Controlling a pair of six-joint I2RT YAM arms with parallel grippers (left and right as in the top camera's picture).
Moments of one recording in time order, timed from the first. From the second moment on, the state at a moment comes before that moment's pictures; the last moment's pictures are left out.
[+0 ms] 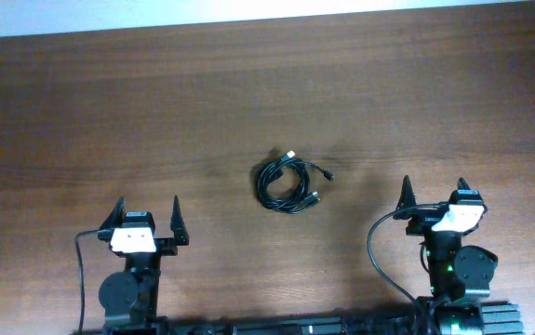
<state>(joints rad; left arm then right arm) 0.02 0.02 0.02 -0.08 0.03 0.03 -0.11 0.01 0.01 -0.07 -0.02 0.04</state>
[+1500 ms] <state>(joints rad) 0.02 0.65 0.61 -0.36 0.32 -0.18 -0.11 0.01 0.01 -0.07 -0.02 0.04</state>
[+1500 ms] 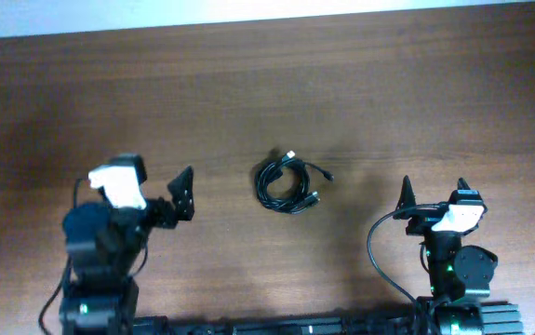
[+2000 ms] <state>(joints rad) -0.34 1.39 0.76 -0.22 0.33 -0.19 -0.11 0.01 0.01 -0.07 -0.02 0.04</state>
